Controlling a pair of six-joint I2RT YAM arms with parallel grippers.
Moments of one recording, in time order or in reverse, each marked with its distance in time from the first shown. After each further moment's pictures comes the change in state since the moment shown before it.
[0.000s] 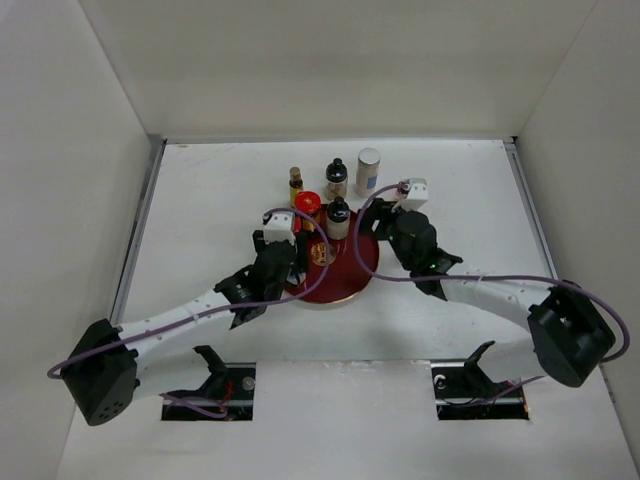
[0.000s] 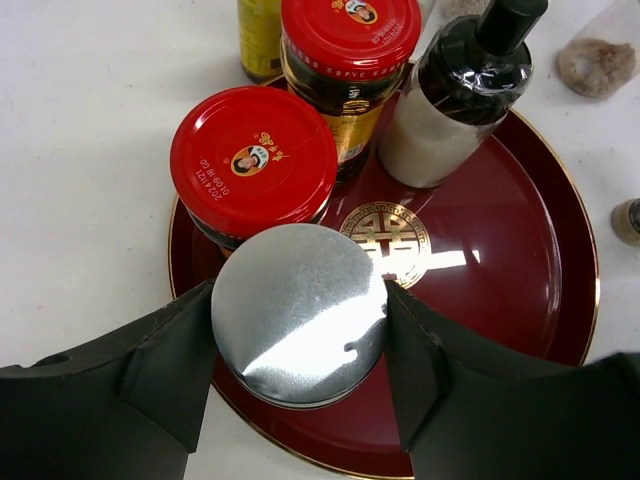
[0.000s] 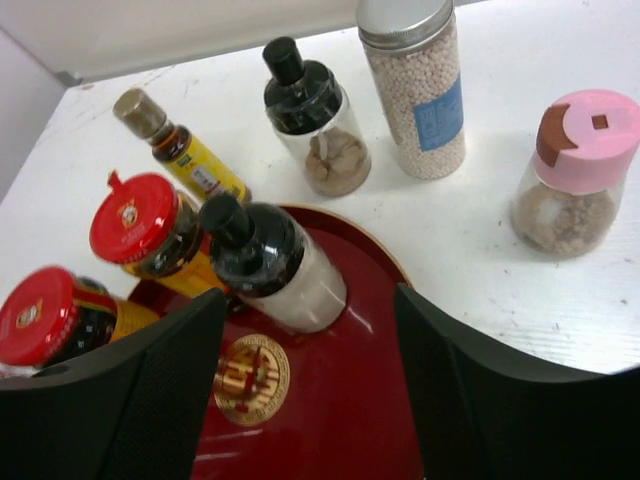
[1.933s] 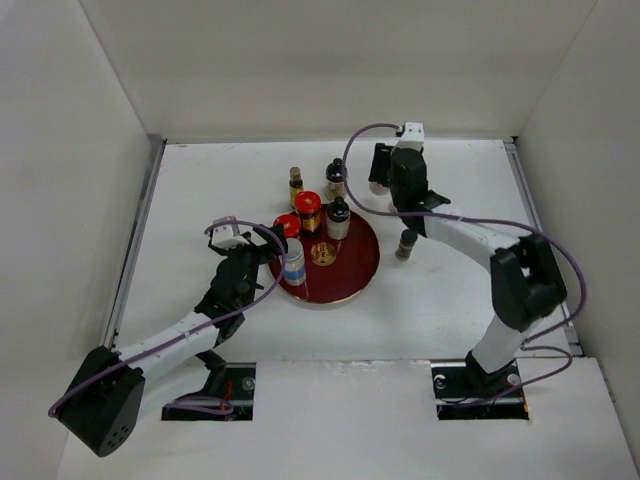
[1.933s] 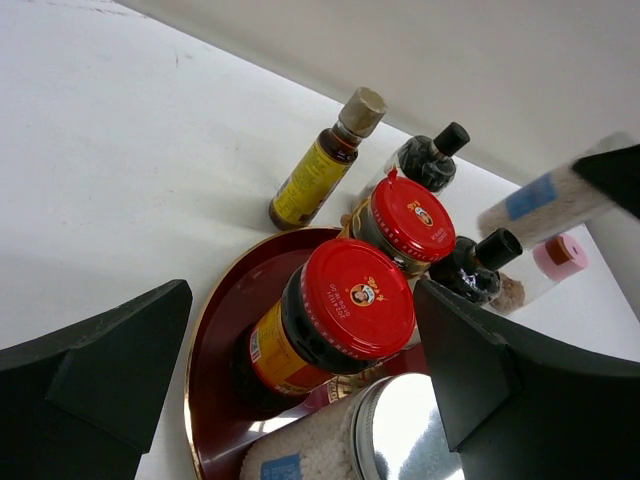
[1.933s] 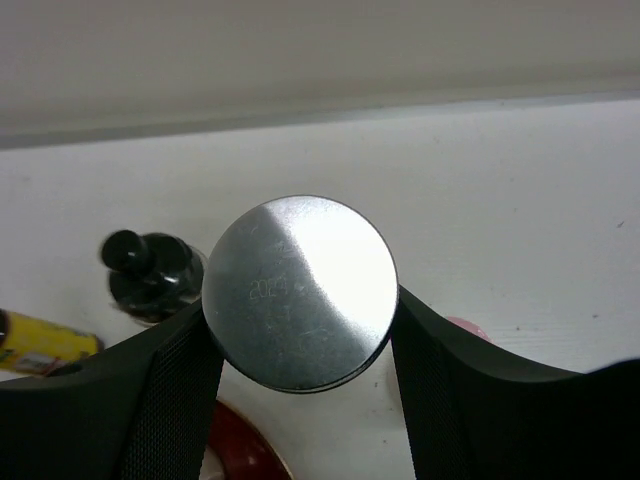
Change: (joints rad) left arm 0.255 -0.135 -0.332 0.649 0.083 -0.106; right arm -0.216 0.423 0.549 -0.196 0.021 -0.217
